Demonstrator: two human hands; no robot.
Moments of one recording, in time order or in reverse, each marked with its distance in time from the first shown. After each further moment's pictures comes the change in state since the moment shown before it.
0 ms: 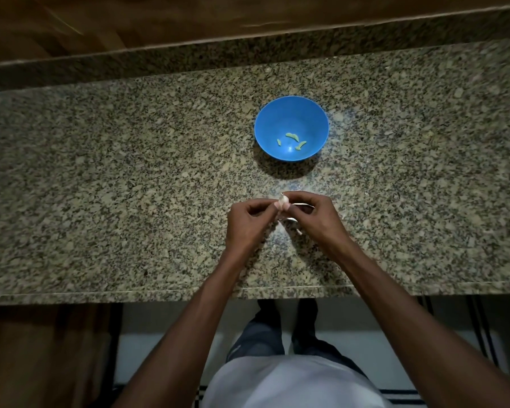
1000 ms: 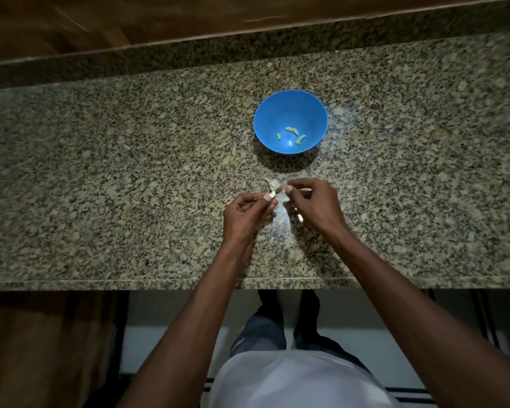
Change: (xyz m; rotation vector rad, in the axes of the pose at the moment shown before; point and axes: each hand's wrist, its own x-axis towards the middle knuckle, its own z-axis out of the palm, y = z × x) left_hand -0.007 -0.002 0.008 -0.544 0.154 -0.280; right_hand 0.004 -0.013 -0.005 -0.324 0.127 -0.043
